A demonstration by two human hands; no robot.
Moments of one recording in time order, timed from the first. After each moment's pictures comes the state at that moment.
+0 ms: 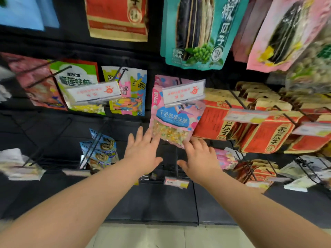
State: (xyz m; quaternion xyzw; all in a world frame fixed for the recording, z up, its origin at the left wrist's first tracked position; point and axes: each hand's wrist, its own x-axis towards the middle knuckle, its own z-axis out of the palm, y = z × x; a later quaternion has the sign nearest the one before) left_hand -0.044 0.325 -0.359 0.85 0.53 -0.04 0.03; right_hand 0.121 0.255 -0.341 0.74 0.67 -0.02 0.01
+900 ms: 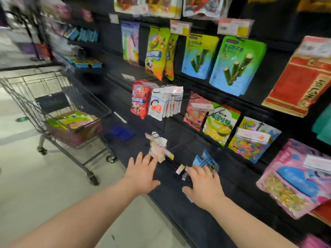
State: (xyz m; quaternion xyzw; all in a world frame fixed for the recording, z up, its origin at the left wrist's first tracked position) left_hand -0.347 0.087 -0.304 0.59 0.81 -0.04 0.07; right_hand -0.149 0.160 -0.281 0.44 0.90 -0.03 0.06
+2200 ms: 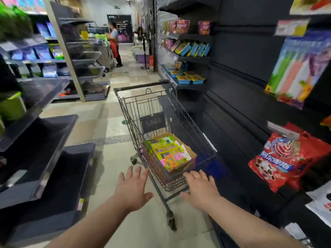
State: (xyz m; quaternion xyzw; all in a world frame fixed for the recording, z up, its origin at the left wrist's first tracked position) left_hand -0.891 0.043 -0.309 0.30 0.95 -0.07 0.09; right_hand -0.787 0.238 -0.301 0.17 0.97 -0.10 0.11
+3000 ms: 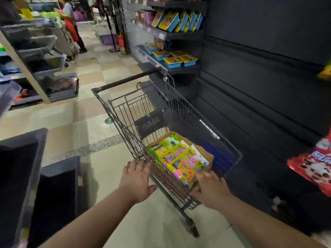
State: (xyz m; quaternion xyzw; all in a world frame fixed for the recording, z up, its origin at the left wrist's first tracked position) left_hand -1.169 0.063 -0.345 0.41 0.90 -0.09 0.11; right_hand -1.006 0.242 -0.357 0.29 0.93 -0.16 0.14
